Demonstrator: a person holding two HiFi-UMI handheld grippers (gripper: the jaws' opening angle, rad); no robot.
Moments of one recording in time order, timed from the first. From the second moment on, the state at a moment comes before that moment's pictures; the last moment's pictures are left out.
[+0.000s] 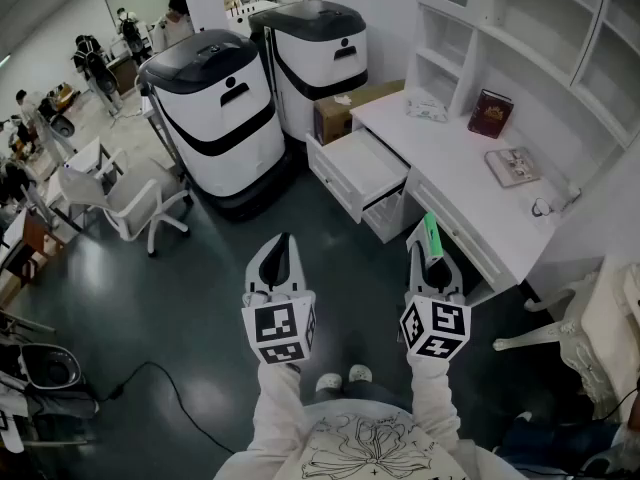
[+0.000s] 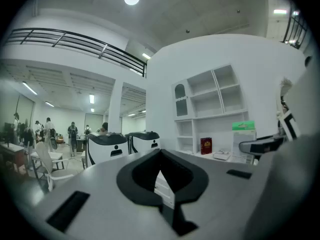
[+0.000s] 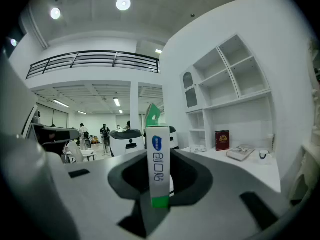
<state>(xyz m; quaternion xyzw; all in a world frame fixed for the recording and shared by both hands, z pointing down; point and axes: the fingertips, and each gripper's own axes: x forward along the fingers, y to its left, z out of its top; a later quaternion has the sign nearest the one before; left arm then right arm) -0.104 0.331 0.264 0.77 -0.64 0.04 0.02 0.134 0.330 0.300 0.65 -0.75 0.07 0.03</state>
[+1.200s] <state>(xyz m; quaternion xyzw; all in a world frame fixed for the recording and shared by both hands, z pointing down) -0.056 0.294 0.290 0.74 -0.67 0.06 0.03 0.174 0.274 0.325 0.62 -0.78 0.09 0.03</state>
